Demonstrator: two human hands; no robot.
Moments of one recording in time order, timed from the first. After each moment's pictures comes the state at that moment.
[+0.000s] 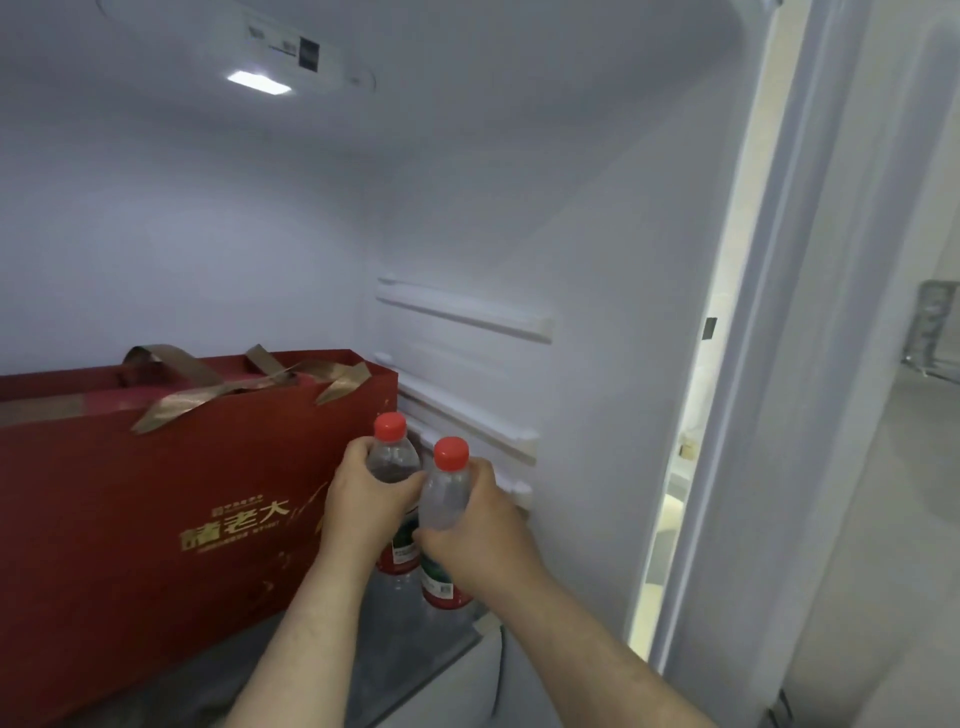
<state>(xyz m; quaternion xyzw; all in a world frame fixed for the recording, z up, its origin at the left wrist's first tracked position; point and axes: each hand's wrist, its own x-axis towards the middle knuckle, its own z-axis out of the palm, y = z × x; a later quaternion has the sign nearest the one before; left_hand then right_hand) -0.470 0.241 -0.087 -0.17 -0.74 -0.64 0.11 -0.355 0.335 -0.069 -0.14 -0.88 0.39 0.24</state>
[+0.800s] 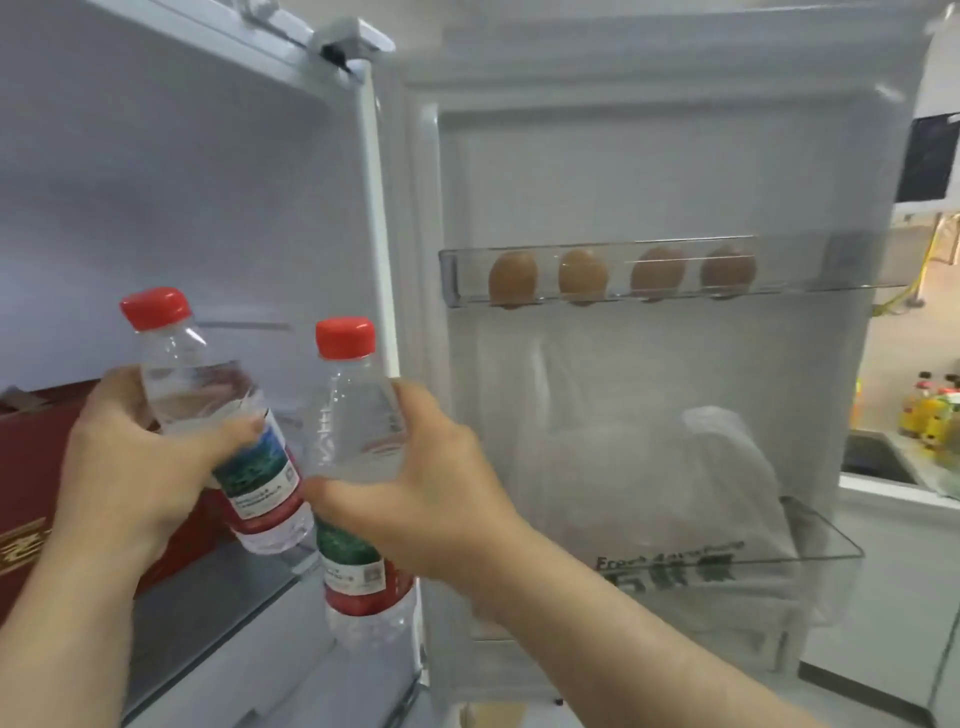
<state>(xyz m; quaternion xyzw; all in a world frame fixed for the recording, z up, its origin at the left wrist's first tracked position) -0.282 0.204 0.015 -0.30 -0.65 -0.68 0.18 -0.083 0.329 0.015 -0.07 -0.82 0.43 0.38</state>
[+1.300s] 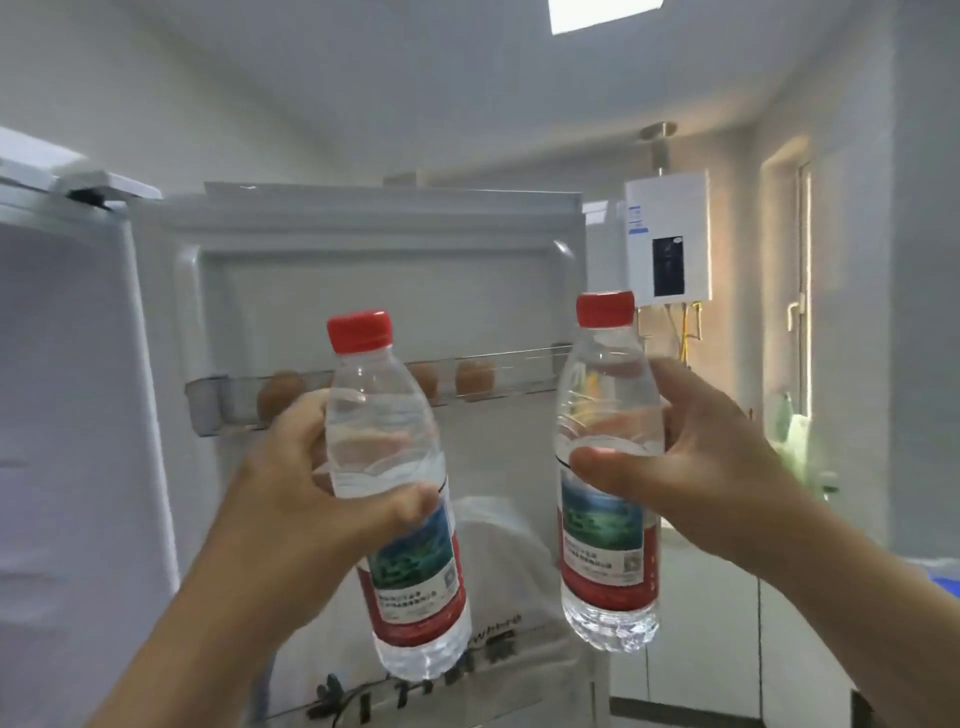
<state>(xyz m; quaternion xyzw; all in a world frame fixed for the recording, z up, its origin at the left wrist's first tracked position) -0.026 0.314 0.089 -0.59 -0.52 -0.62 -0.07 0.217 0.428 0.096 -0.22 -0.78 0.28 0.51</state>
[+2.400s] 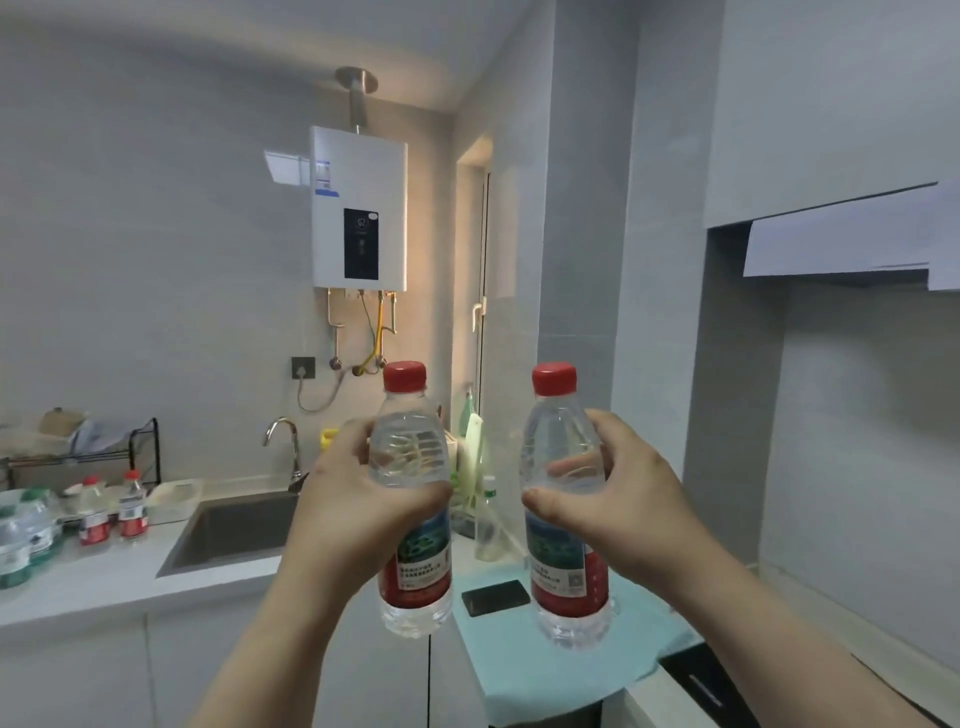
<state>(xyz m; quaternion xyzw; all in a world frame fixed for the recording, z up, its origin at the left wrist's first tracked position) 0.312 0.800 0.029 -0.65 -0.38 -0.59 -0.30 0.536 0.739 0.043 -0.54 -0.66 0.11 0.52</state>
